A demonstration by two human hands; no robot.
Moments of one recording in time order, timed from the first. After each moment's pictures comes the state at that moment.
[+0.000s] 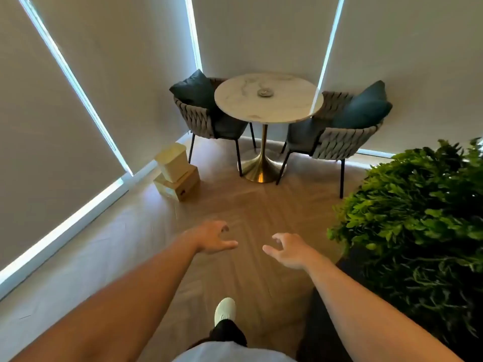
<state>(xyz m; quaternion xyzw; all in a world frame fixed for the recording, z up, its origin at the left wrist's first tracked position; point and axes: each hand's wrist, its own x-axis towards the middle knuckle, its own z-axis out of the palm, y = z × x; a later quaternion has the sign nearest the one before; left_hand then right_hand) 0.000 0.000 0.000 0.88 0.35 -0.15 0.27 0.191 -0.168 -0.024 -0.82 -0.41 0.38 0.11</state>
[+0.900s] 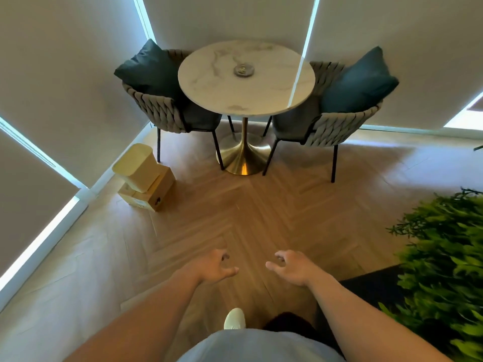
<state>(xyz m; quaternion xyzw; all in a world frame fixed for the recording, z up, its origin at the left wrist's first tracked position) 0.102 0.189 -0.109 0.82 0.33 -0.28 0.38 0.284 0.002 -0.108 -0.83 -0.30 0.46 0.09</state>
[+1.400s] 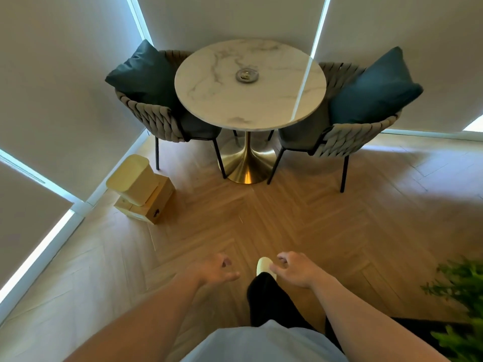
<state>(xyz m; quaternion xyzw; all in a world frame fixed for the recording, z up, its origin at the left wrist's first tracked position) 0.189 0.287 -0.125 0.81 0.32 -0.32 0.38 0.377 0.098 -0.128 -0.82 -0.31 0.47 0.09</state>
